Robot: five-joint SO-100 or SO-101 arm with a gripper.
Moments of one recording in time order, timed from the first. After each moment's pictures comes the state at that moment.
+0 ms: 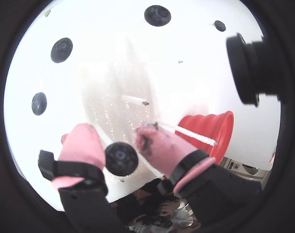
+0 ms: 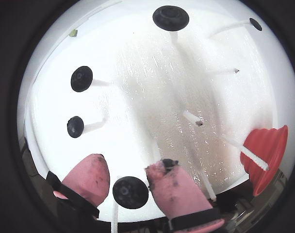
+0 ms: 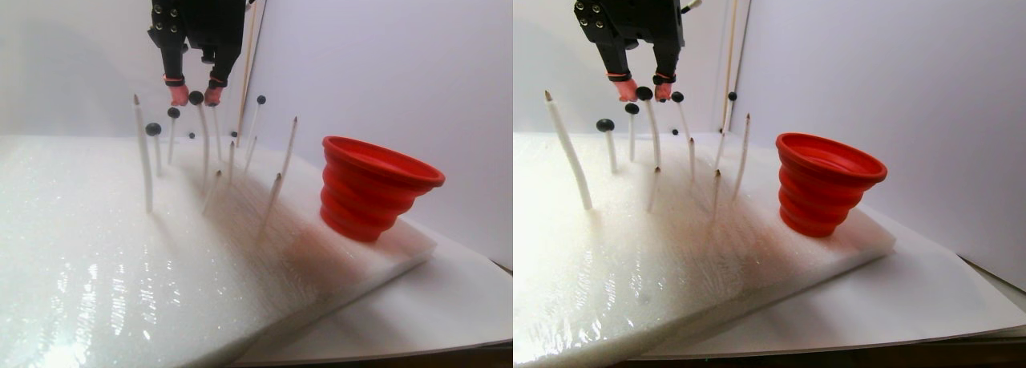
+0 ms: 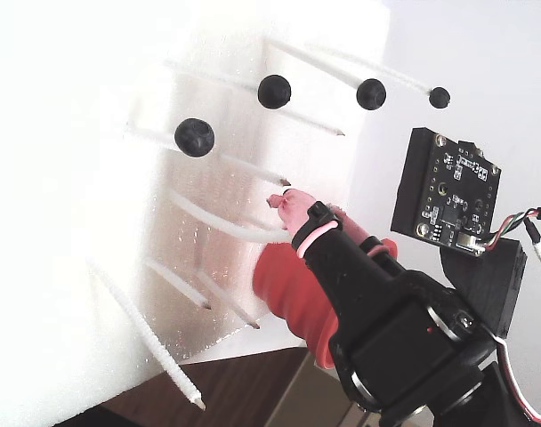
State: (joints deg) arm -7.5 116.5 136.2 4.9 -94.7
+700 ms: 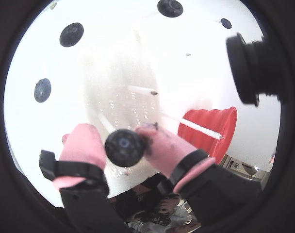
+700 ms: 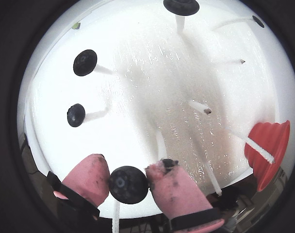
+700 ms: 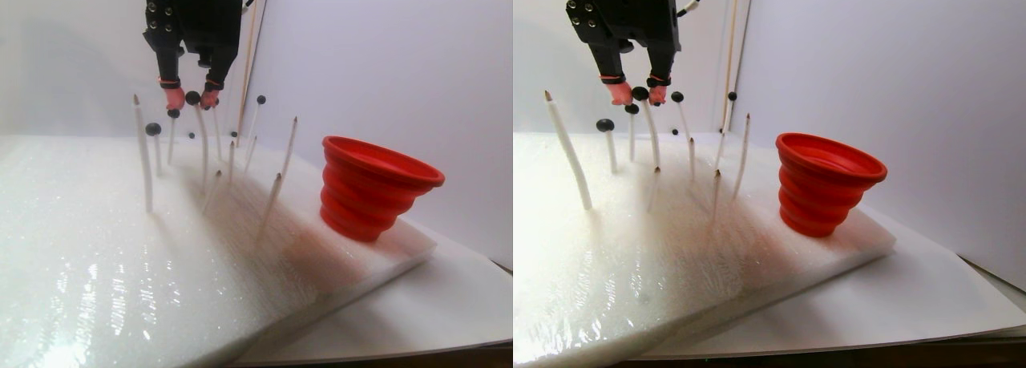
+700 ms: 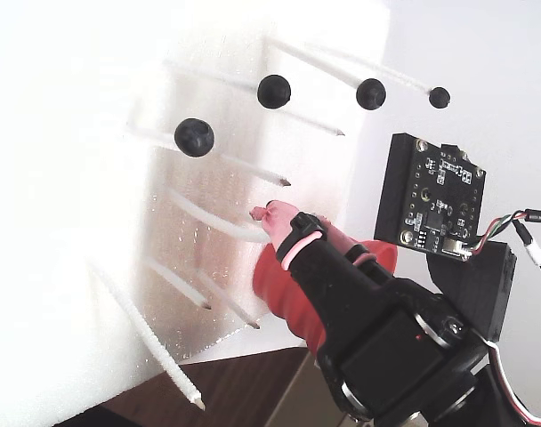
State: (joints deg) arm -8.1 116.5 136.2 7.7 -94.2
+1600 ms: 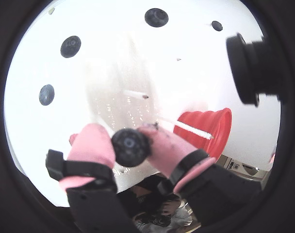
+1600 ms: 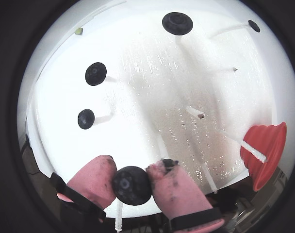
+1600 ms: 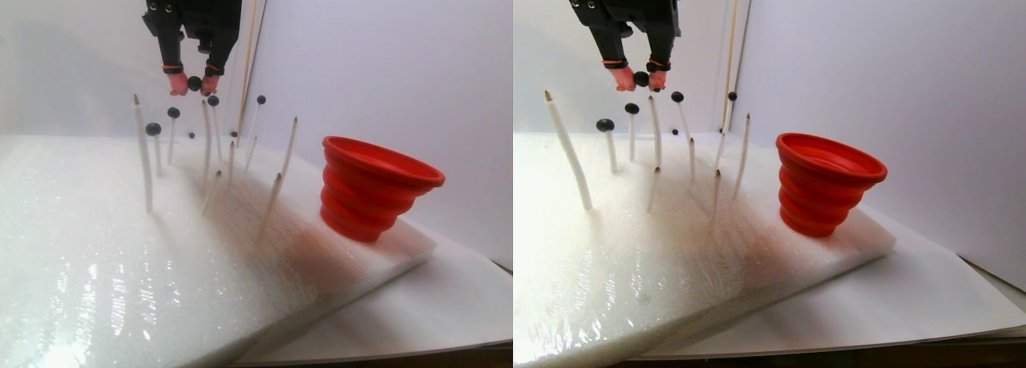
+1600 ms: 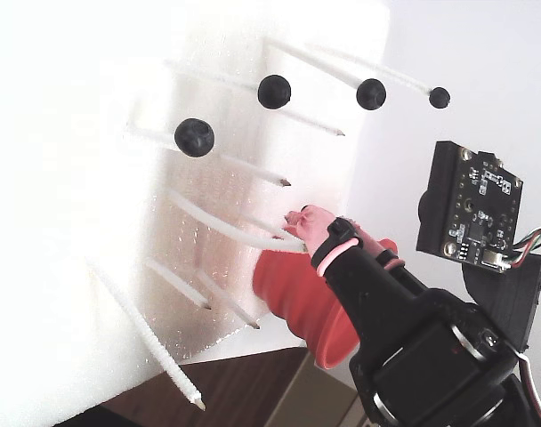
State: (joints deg) arm -8.1 122.3 136.2 11.5 -94.2
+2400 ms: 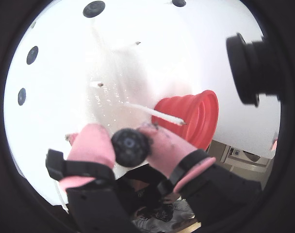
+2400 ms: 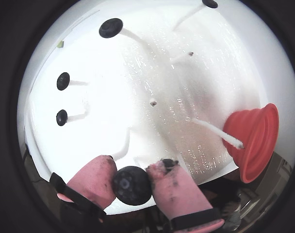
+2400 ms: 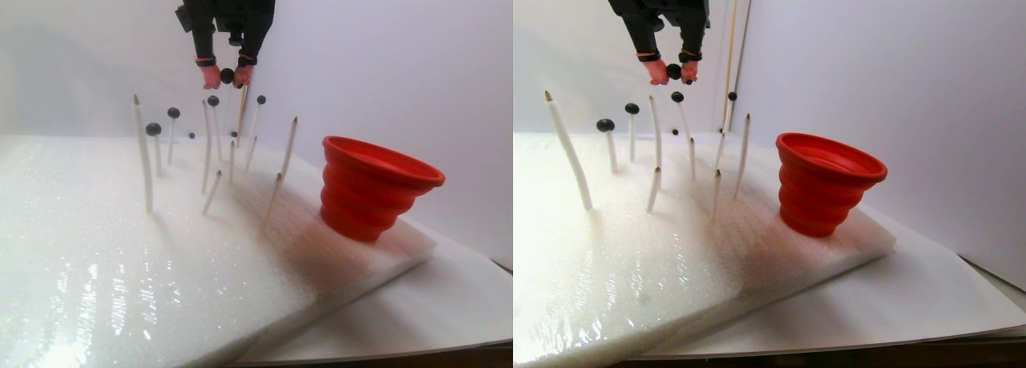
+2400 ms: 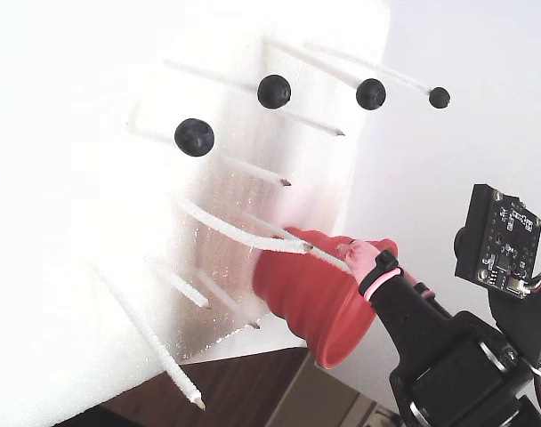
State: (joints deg) arm 0.2 126.9 137.4 15.6 -95.2
